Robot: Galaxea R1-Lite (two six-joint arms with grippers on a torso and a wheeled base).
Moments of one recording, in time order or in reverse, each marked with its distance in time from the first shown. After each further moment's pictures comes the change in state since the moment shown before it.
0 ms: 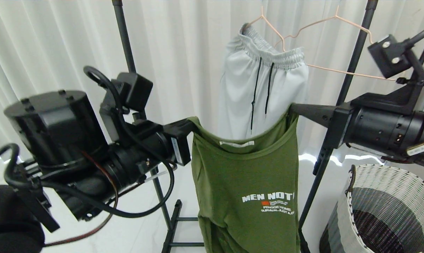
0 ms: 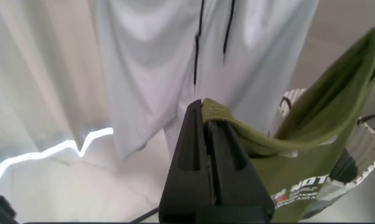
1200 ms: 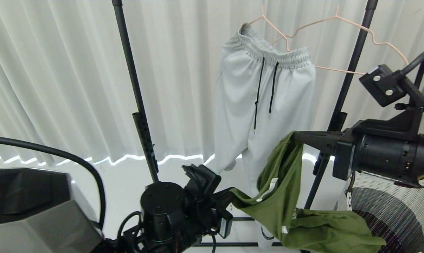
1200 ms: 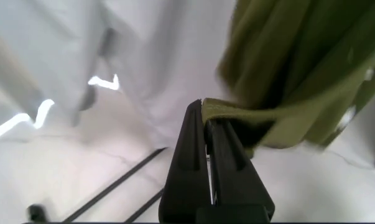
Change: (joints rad) left arm -0.144 0.460 0.304 -0.586 -0.032 0.066; right arm 0.041 -0.035 0.052 0.160 -0.031 -0.028
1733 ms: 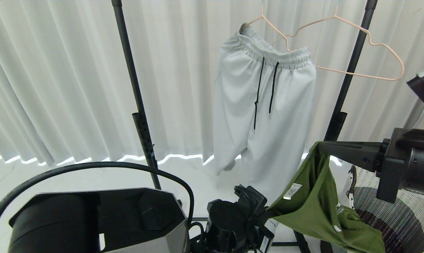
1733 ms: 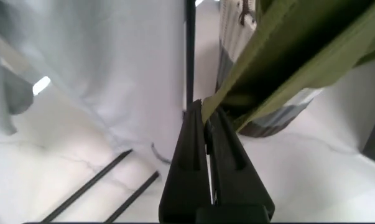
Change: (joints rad) left arm -0.131 0.325 -0.269 0.010 0.021 -0.026; right arm 0.022 -0.154 0.039 0.137 -0.004 -0.006
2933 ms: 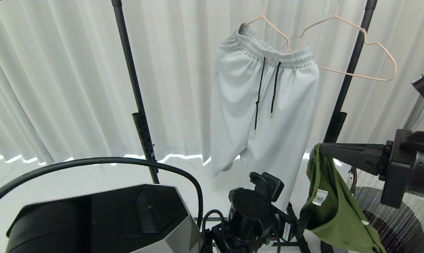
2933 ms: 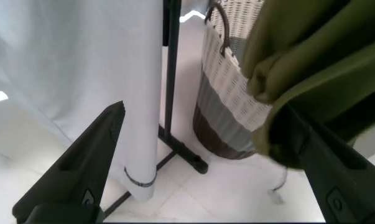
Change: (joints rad) left arm -0.048 0.007 -0.224 0.170 0.029 -0.117; right arm 0.023 -0.018 0.008 0.000 -0.001 -0.013
